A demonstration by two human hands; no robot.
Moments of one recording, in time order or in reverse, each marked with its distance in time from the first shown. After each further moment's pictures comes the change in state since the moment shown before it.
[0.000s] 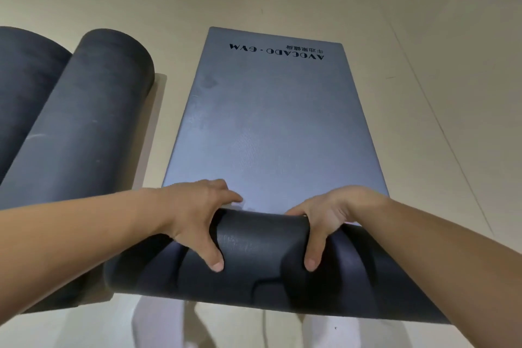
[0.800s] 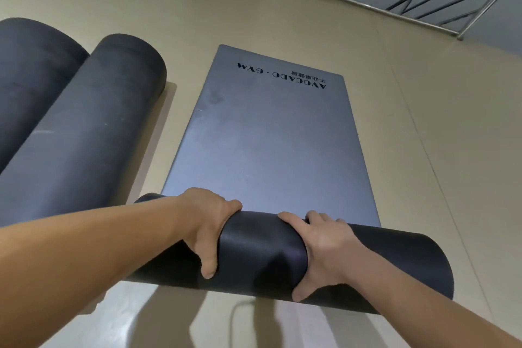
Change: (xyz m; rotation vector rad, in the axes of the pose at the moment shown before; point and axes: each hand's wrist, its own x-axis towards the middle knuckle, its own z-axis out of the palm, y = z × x) left_hand 0.042 -0.011 0.012 0.117 -0.066 -0.136; right_hand -0.018 -0.019 0.035 -0.524 0.594 0.133
